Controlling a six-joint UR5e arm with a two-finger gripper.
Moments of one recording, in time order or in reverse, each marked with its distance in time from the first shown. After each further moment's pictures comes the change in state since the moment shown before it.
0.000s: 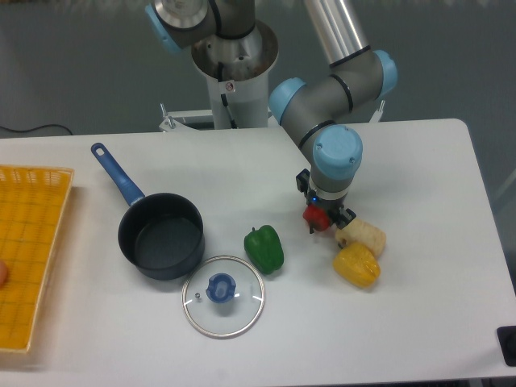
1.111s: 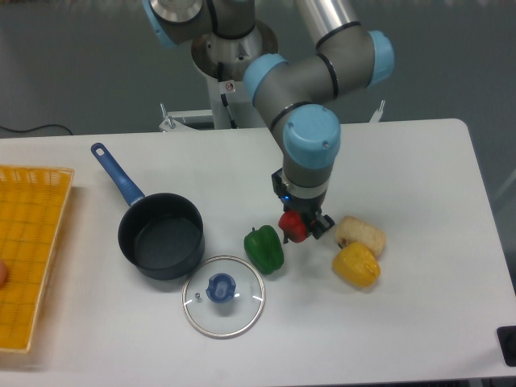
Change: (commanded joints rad) arm -0.147 0.068 0.190 -0.178 -0.080 -0.026
